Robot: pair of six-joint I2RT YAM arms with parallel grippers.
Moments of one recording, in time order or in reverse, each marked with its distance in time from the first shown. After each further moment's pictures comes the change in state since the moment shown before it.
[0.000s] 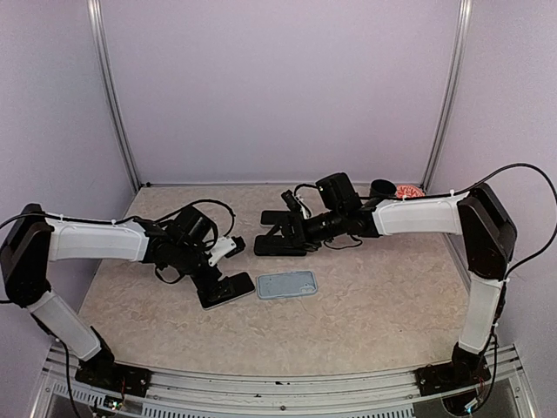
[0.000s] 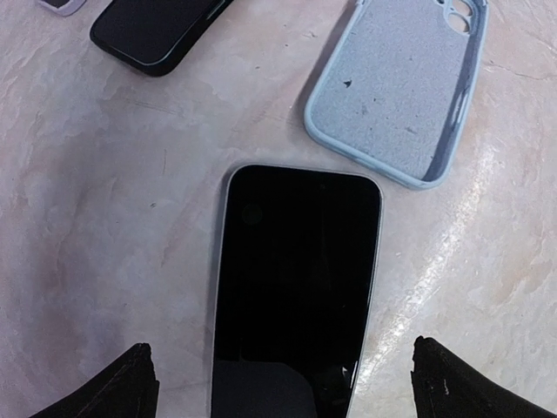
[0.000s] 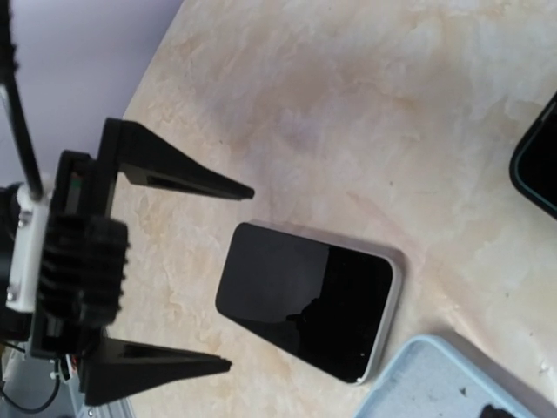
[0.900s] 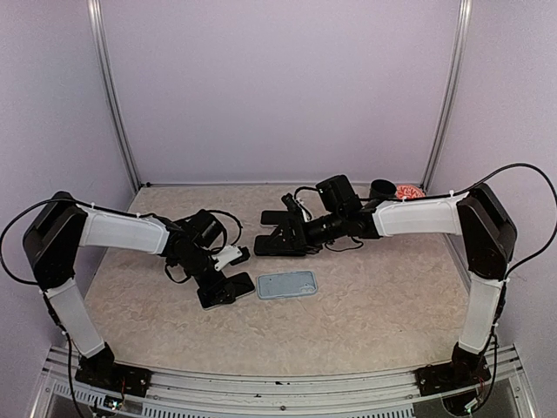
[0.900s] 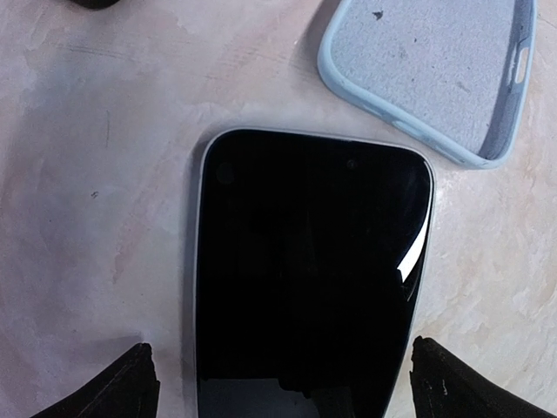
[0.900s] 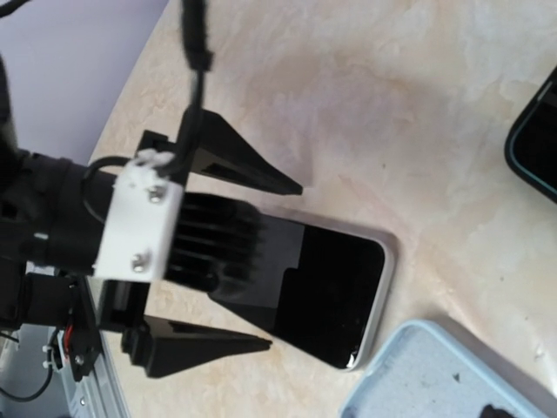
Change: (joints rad) left arm 0.039 0.180 0.092 -0.076 0.064 0.044; right arm -0.001 0.000 -0.013 -0.014 -0.004 -0.023
